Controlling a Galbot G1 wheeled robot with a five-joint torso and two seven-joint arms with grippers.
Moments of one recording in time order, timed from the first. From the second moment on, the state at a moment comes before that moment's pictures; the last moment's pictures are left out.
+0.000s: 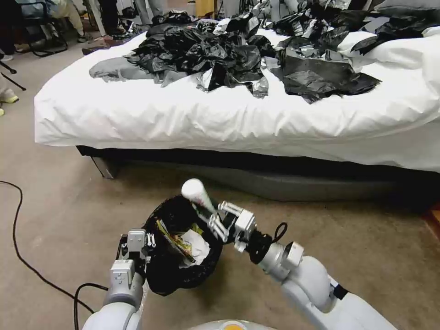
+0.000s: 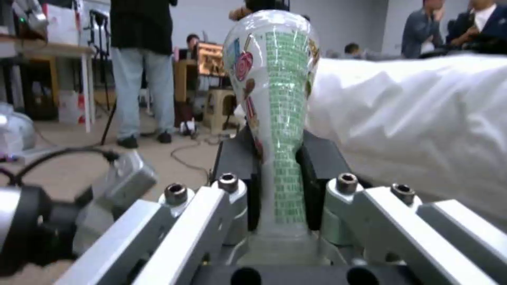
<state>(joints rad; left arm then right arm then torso) 1.75 -1.47 -0.56 -2.19 -0.01 0.30 -0.10 -1.21 1.02 -0.10 2.01 0.35 0.30 -0.29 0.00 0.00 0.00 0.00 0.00</state>
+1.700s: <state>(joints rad) 1.74 -1.47 -0.55 -2.19 -0.01 0.31 -0.10 -1.16 1.02 -0.10 2.11 0.33 0.23 -0.11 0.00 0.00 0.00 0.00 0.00</state>
